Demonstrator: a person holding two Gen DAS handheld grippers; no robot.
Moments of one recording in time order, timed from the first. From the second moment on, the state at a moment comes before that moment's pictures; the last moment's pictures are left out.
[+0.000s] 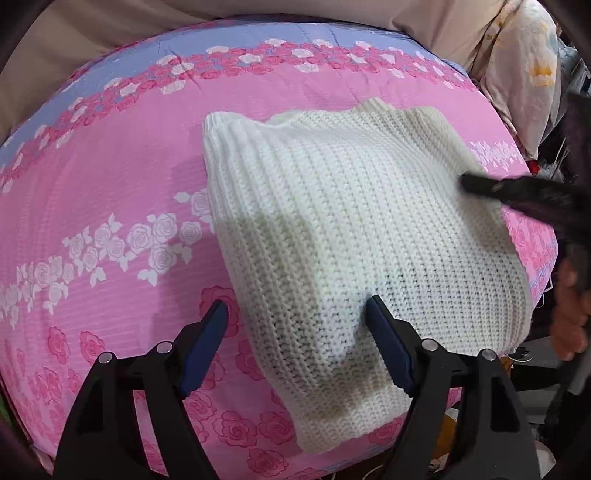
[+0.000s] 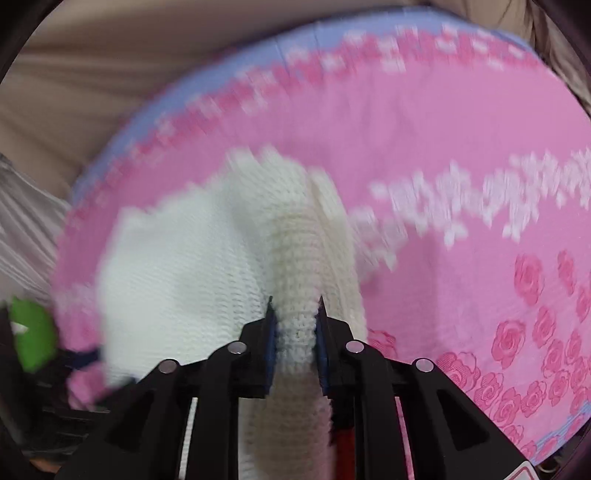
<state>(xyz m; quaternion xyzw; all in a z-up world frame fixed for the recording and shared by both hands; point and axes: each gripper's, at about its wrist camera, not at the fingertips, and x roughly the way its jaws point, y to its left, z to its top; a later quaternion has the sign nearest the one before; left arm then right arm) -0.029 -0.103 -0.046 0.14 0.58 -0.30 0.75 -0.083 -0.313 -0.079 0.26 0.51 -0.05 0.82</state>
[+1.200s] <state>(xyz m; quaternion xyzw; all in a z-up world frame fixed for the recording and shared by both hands) -0.032 -0.092 -0.025 0.14 0.57 -0.26 0.77 -0.116 -0.280 -0.070 0.23 0.52 -0.09 0.82</state>
